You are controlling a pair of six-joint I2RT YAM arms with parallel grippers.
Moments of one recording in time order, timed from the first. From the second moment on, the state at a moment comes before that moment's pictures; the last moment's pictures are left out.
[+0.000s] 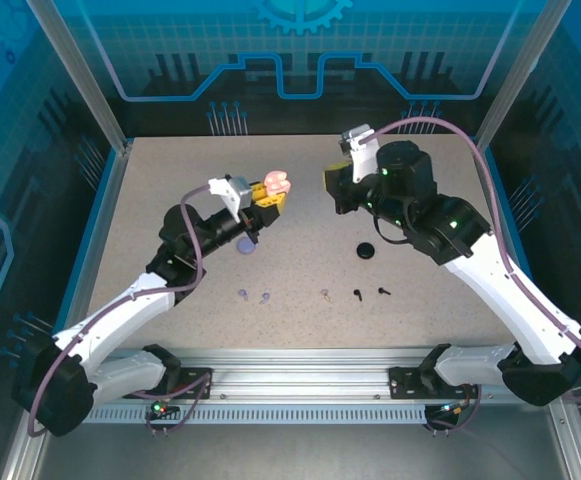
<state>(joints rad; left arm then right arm) -0.51 1.10 0.74 0.55 0.39 -0.07 0.72 1.24 1.57 -0.65 0.07 0.17</state>
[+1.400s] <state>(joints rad) -0.60 1.33 0.86 0.71 0.17 0.09 0.73 1.31 1.41 -0.22 0.05 -0.05</state>
